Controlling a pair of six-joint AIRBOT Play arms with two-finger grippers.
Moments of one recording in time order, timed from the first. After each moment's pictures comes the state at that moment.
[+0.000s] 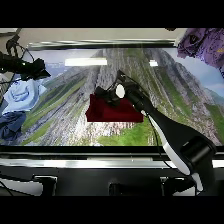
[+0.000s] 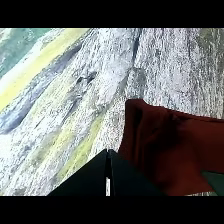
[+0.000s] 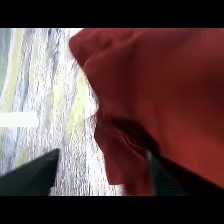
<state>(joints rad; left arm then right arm) 0.12 -1.66 1.93 1.13 -1.39 -1.65 0.59 -1.75 1.63 -1.19 0.82 2.27</state>
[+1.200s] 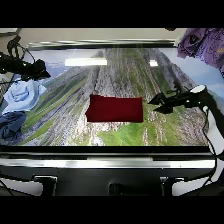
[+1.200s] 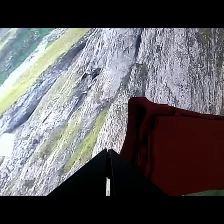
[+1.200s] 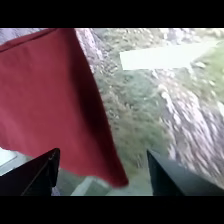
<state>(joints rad) 0.12 -1.67 1.93 1.13 -1.40 -1.63 -0.21 -1.73 1.31 -0.74 1.24 1.36</state>
